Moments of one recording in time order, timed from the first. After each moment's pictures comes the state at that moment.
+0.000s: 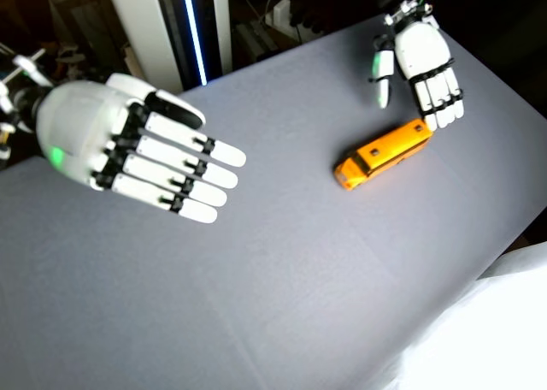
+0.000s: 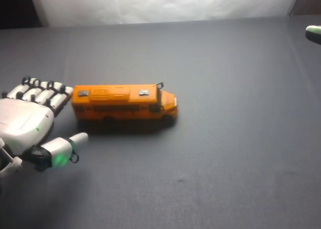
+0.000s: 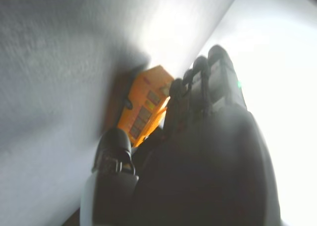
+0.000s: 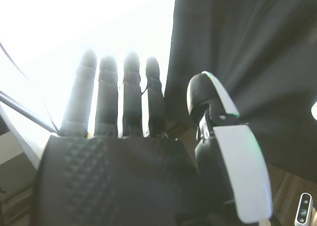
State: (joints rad) left arm 1.06 -0.84 0.92 -0.77 -0.98 1.62; right arm -1.29 -0.88 1.06 0.25 1.45 -0.55
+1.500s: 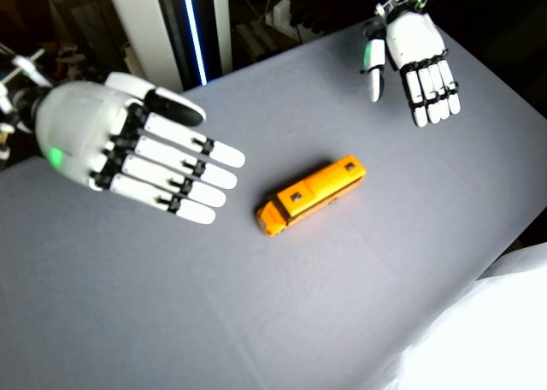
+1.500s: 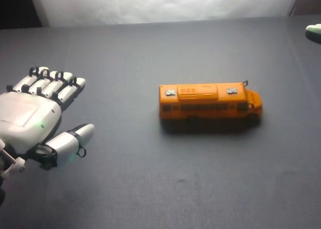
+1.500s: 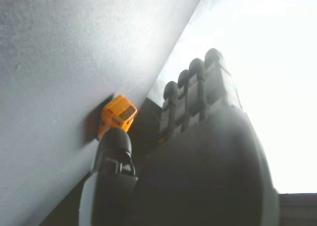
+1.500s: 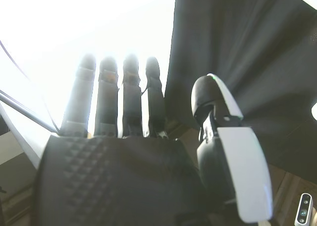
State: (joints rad) left arm 1.06 -0.83 0.87 -0.71 -1.09 1.57; right arm -1.29 -0.88 1.06 0.25 1.45 -0.55
